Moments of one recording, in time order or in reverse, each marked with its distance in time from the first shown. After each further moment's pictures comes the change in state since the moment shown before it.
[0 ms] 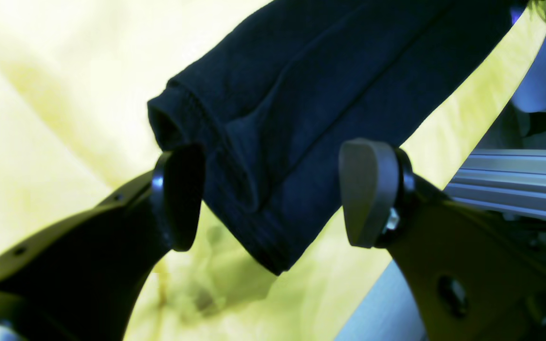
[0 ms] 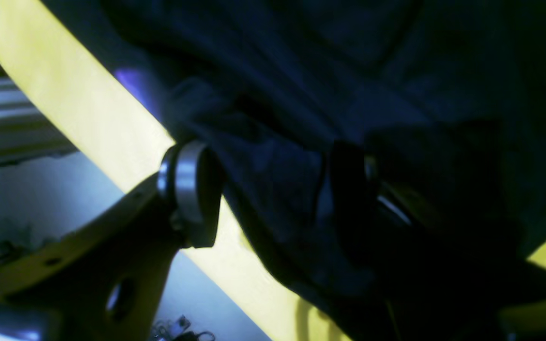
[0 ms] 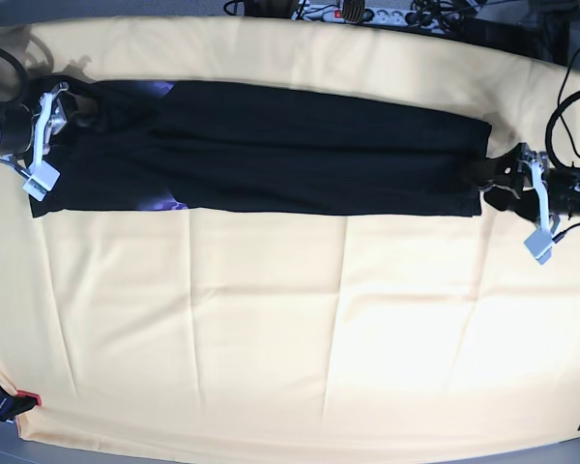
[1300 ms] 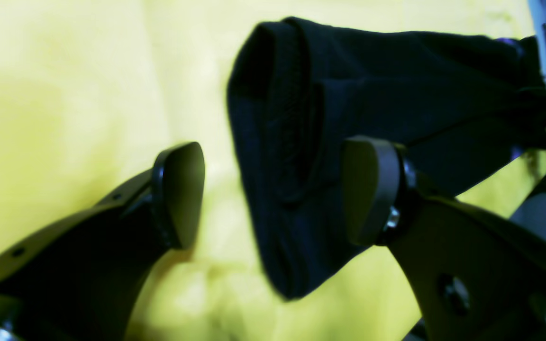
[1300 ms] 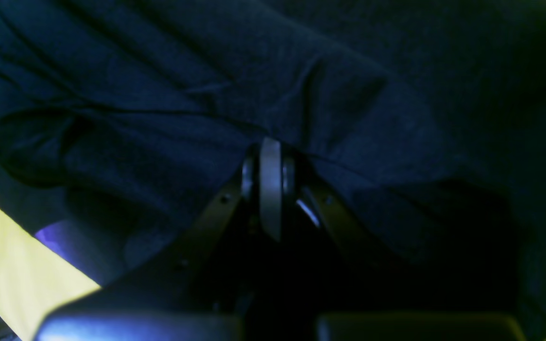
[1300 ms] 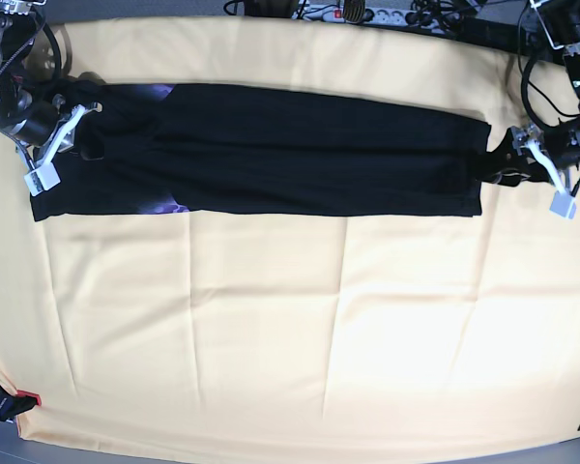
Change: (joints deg) left arm 12.4 19.7 -30.1 -0.1 12.0 3.1 -3.5; right arm -1.7 -21.4 11.1 -5.9 -28.2 0.4 20.4
